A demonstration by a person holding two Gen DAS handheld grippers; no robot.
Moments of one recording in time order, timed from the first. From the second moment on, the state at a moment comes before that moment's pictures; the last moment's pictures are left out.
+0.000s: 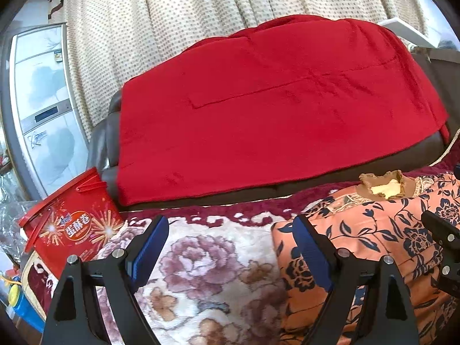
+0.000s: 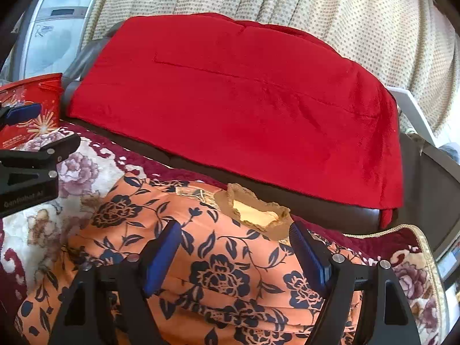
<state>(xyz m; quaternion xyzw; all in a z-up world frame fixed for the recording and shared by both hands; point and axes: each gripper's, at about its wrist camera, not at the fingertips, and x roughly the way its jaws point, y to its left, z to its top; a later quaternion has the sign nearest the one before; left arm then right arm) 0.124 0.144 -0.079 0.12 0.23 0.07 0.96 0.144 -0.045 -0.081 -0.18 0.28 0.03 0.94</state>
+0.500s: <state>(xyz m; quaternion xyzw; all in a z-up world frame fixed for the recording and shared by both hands) 0.127 0.149 -0.091 0.13 0.25 0.08 0.95 0.149 -0.047 -0.089 -0.15 0.32 0.05 0.93</state>
